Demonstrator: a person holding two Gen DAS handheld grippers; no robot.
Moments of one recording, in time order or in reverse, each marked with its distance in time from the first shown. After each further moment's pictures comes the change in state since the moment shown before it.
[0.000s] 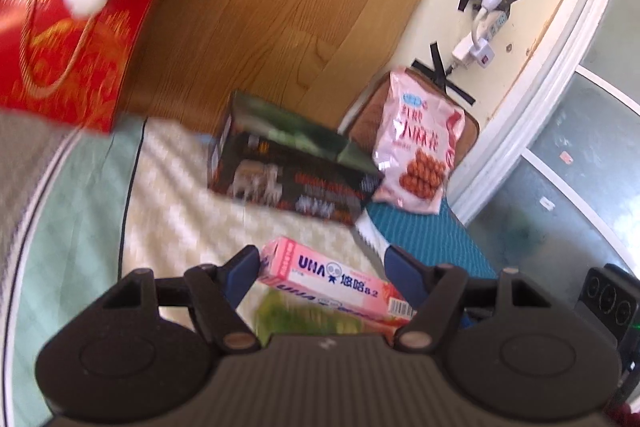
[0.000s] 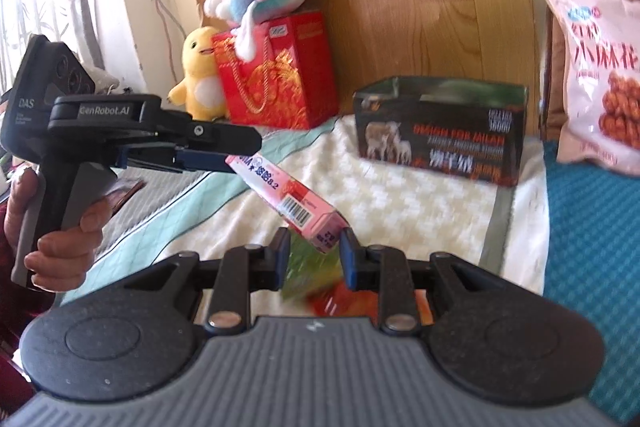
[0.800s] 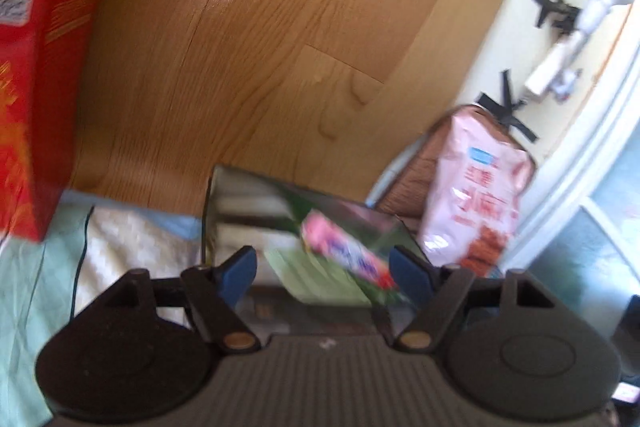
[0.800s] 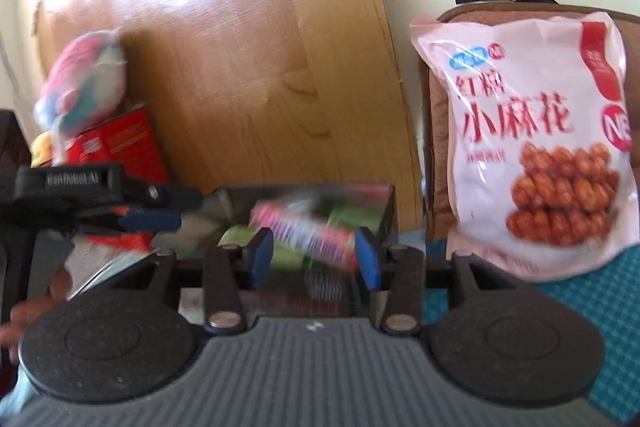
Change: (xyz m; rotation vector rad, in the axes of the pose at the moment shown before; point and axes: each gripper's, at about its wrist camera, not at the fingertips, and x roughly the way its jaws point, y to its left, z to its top) left arm 0.133 0.024 0.091 -0.041 0.033 0.035; right arm 0.035 -0.116 0.055 0.159 -0.120 -0.220
